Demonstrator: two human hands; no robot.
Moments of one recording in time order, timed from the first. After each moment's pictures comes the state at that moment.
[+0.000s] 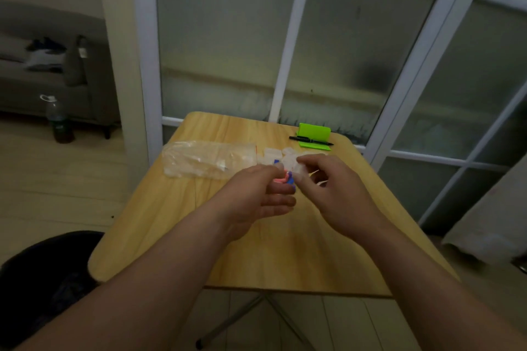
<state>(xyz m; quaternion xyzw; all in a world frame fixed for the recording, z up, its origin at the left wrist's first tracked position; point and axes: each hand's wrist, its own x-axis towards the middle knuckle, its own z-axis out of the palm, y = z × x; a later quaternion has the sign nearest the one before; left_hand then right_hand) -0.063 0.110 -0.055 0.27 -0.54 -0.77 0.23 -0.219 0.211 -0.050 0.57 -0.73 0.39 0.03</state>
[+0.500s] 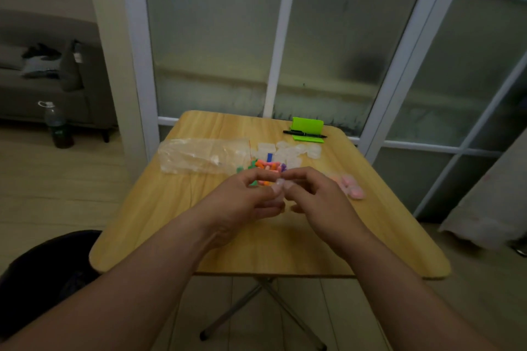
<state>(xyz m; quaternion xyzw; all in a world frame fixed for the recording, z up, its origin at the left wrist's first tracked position) -0.042 0.121 -0.071 0.23 -0.57 -0.76 0.22 -0.187 0.233 -0.070 0.47 -0.69 0.52 -0.20</state>
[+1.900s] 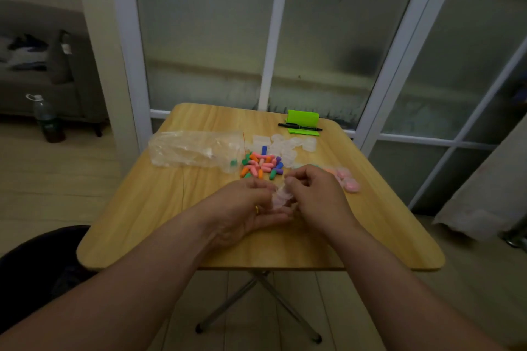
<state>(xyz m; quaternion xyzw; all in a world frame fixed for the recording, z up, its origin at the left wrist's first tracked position) -0.055 0.132 -0.077 0.25 -0.45 -0.84 0.14 -0.201 0.221 -0.084 0.40 -0.77 0.49 -0.12</state>
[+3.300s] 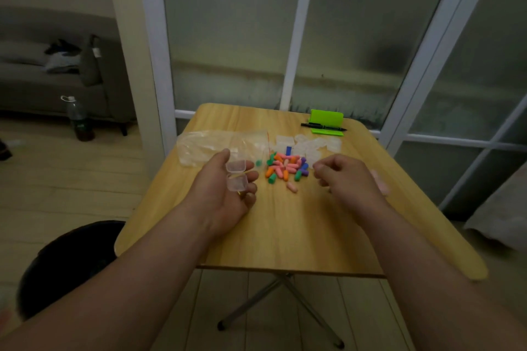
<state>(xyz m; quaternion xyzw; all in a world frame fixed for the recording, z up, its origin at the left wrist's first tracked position) -0.019 0.094 -0.071 0.32 -0.30 -0.85 0.29 -0.229 0.196 -0.075 0.37 -0.78 0.48 -0.13</state>
